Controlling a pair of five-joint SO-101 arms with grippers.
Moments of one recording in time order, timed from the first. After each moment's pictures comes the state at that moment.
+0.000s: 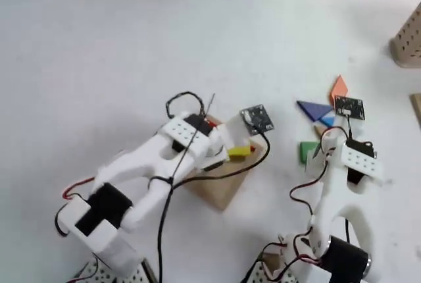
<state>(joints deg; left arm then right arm) 30.6 8.0 27.9 53.3 -30.3 21.2 -18.2 52.0 53.6 15.2</state>
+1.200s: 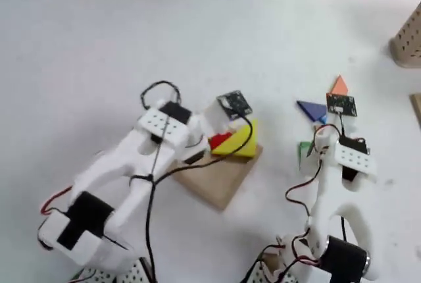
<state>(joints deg) 22.9 0.7 28.1 63.5 -30.3 17.2 -18.2 50.3 53.6 13.0</state>
